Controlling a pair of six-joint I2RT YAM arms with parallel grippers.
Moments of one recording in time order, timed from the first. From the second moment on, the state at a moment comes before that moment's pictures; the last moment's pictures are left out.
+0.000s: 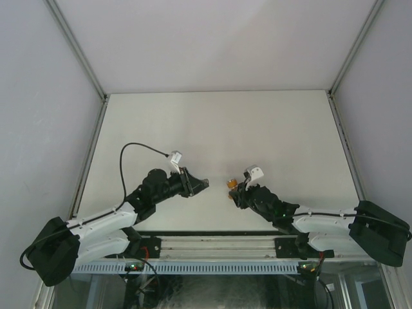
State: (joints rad) left arm -0.73 1.00 0.31 0.40 0.23 -0.83; right arm 1.03 1.12 0.19 0.50 0.33 0.43
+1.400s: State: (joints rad) left arm -0.70 0.68 0.28 0.32 0.28 -0.83; right arm 0.60 0.47 0.18 0.28 -0.32 0.51
